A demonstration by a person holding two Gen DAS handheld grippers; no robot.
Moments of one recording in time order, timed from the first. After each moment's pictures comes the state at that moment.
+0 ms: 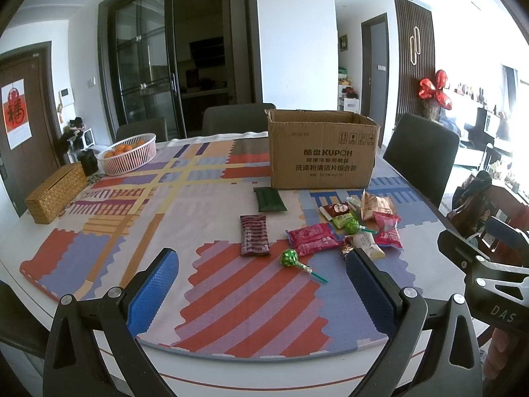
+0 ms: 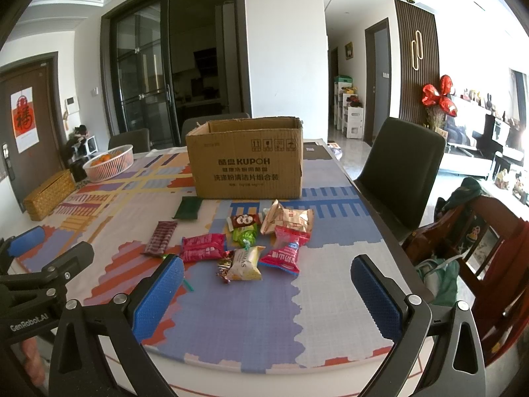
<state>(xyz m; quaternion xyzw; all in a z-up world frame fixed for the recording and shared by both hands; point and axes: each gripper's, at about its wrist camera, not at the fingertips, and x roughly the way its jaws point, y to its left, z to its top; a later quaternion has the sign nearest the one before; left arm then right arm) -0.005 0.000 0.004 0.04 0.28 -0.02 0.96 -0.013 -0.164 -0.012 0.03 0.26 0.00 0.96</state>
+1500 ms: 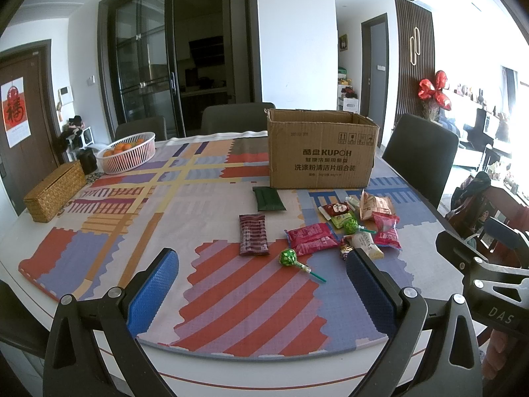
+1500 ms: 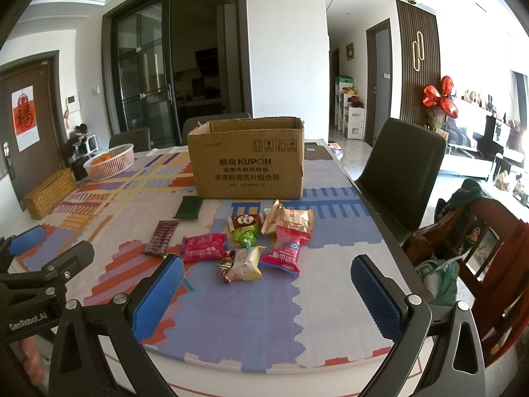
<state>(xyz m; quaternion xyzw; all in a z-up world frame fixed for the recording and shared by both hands) -0.005 0.002 0.003 0.03 0.28 -0.02 0.96 -0.013 -0.162 -0.013 0.02 0.26 -0.01 0.97</state>
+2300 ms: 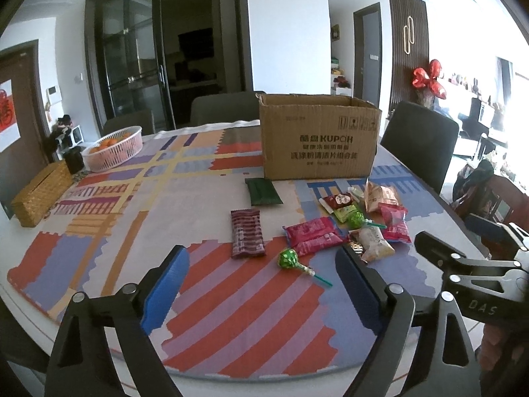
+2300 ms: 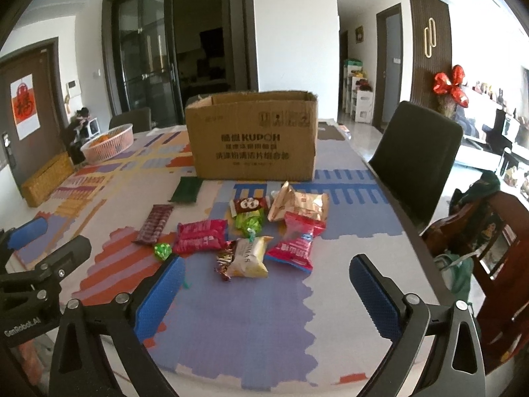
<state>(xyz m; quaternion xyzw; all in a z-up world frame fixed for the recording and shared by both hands) 0.029 -0.008 -0.018 0.04 0.30 -0.04 0.95 0.032 -0.157 -0.038 0.02 0.31 0.01 0.95</state>
